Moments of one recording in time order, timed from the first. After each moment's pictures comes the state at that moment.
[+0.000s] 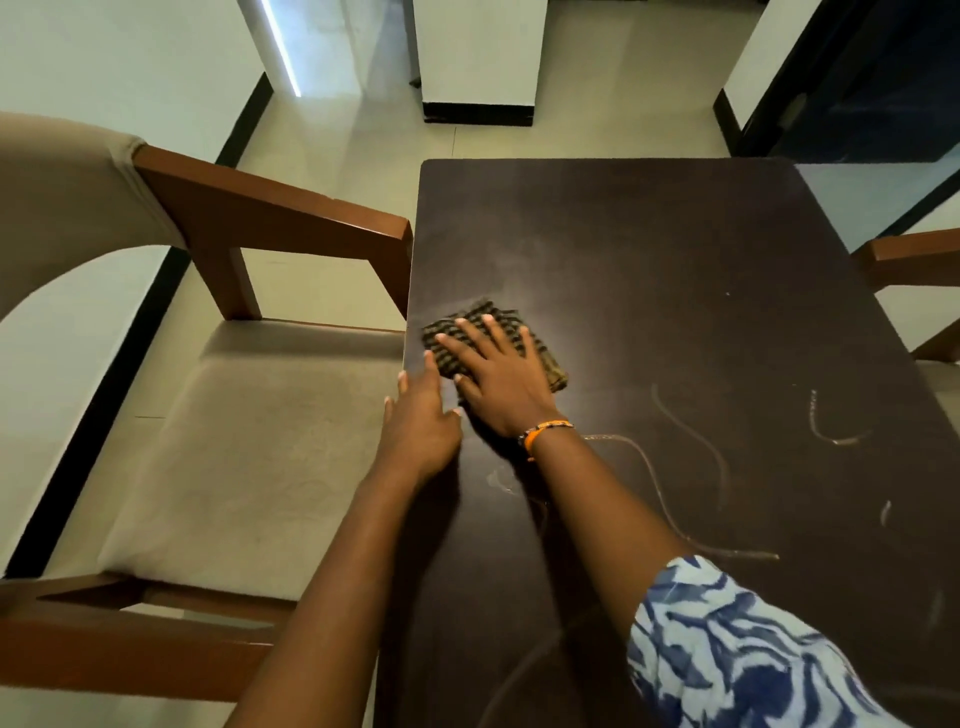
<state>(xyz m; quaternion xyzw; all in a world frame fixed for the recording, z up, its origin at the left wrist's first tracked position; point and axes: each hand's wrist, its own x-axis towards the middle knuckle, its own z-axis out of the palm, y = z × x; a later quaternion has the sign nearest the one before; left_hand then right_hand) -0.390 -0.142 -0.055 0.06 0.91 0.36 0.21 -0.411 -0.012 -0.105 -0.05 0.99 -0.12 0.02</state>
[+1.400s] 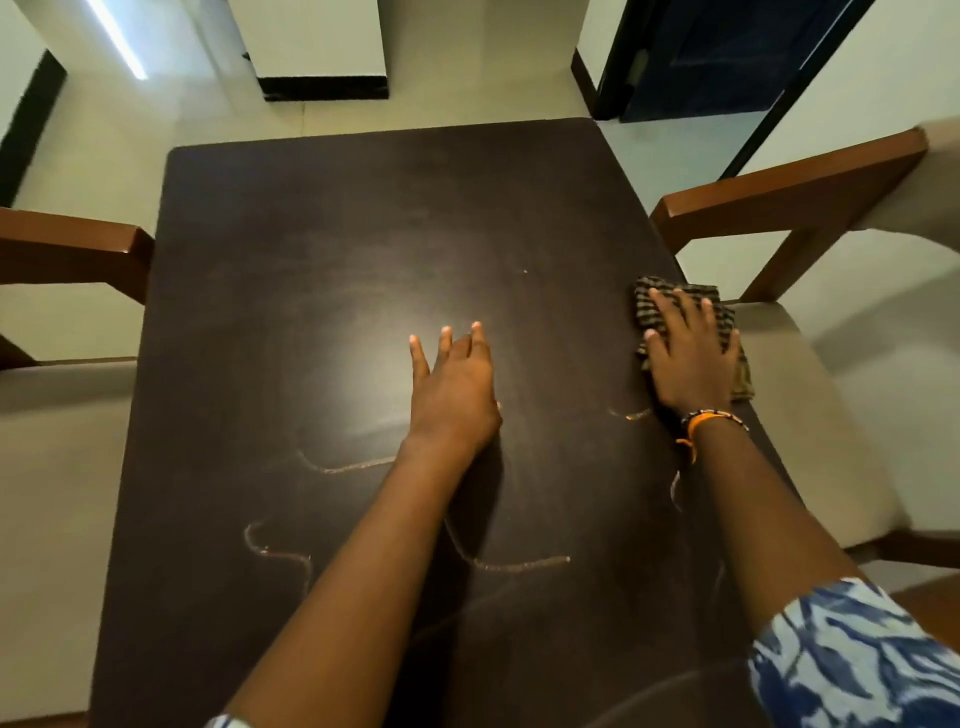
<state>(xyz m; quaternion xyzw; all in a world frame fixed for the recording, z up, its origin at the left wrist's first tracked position) -0.351 0.104 -0.053 0.29 0.93 0.13 0.17 -0.271 0.343 -0.106 0.37 0.92 -0.10 -0.04</state>
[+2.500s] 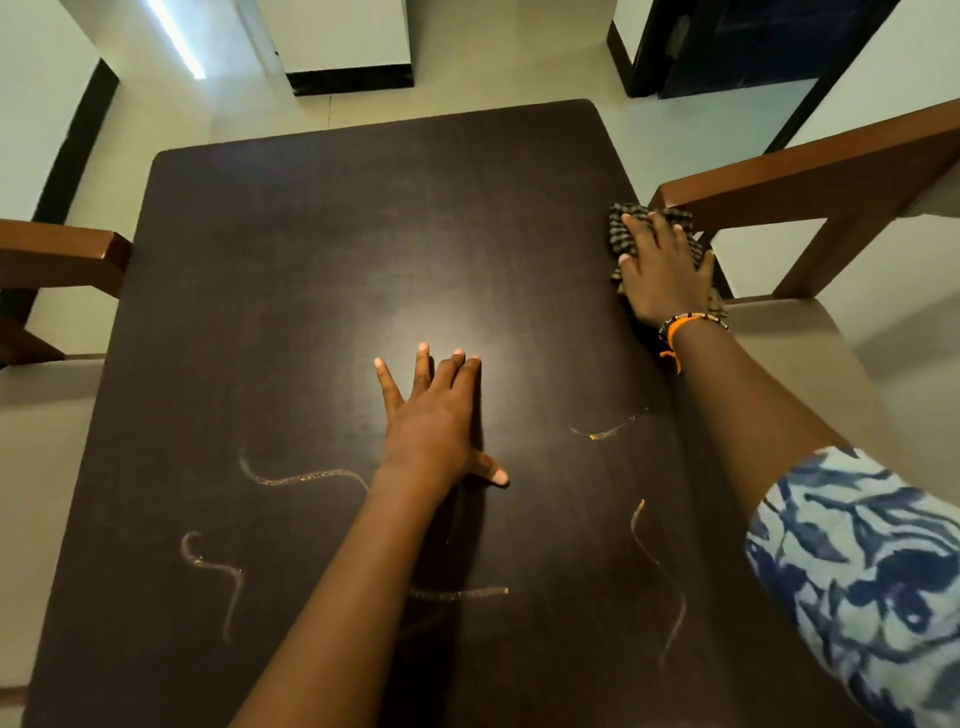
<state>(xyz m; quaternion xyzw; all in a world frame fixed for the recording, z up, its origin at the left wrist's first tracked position) -0.331 0.139 -0.059 0.28 0.93 0.02 0.24 -0.352 0.415 -0.101 0.29 0.94 -0.15 -0.02</state>
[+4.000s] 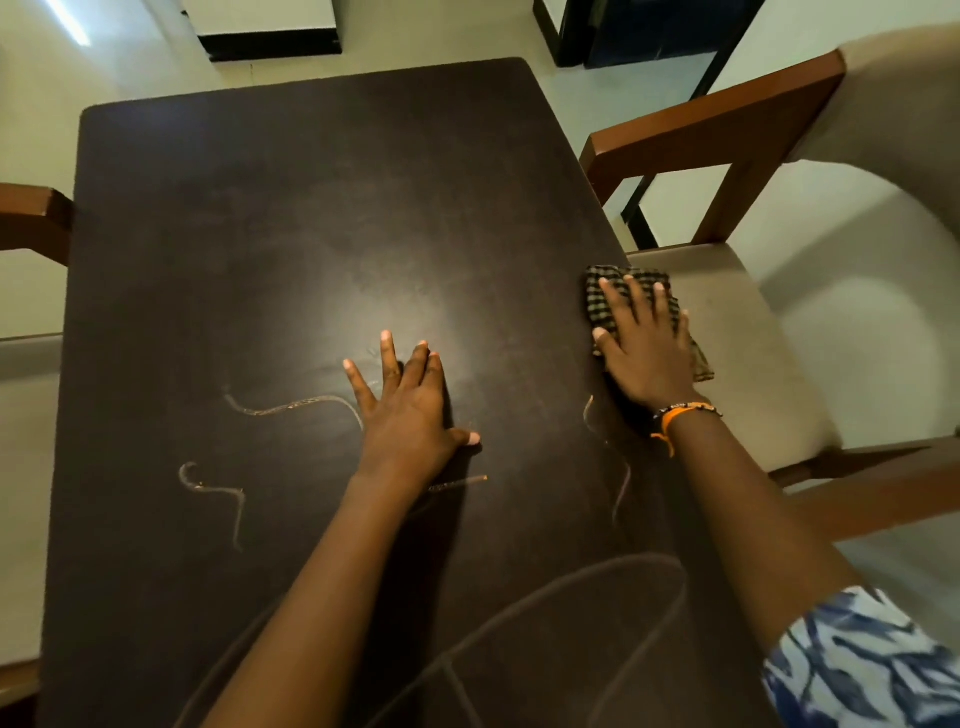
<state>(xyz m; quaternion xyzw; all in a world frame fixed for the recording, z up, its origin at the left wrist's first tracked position) -0.266 0.097 -0.056 0.29 0.93 0.06 0.21 -0.190 0.343 -0.094 0.31 0.94 -0.12 0.04</state>
